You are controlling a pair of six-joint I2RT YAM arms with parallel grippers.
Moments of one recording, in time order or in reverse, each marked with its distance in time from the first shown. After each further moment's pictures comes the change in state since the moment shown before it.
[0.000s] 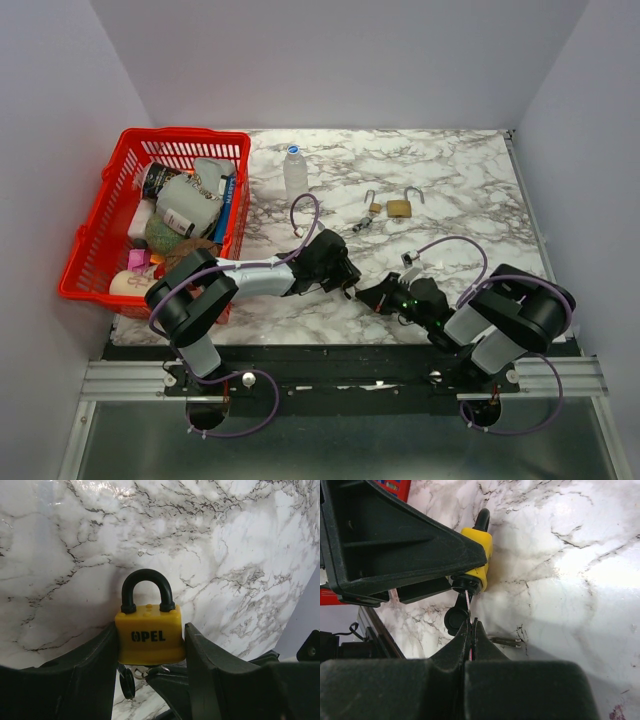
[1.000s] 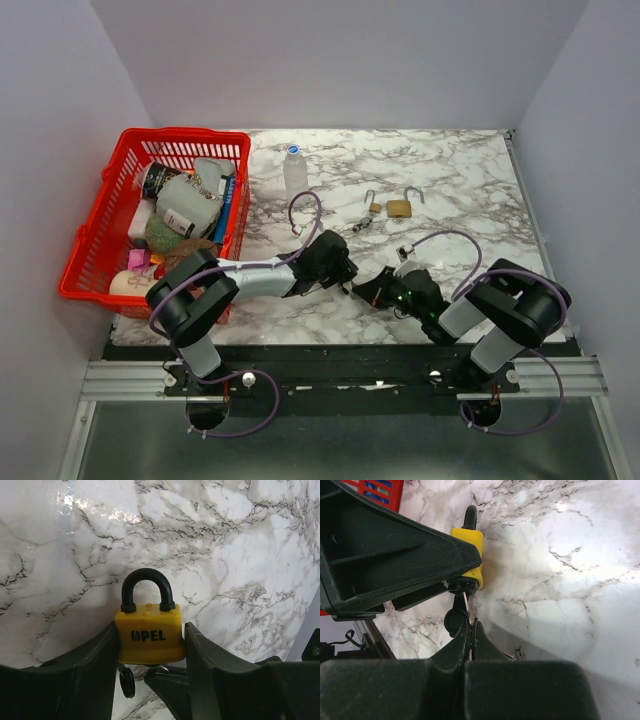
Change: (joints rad) left arm -0.011 0.001 0.000 0.011 -0.094 0.019; right arm -0.034 0.035 0.076 -0.071 -0.028 -0.006
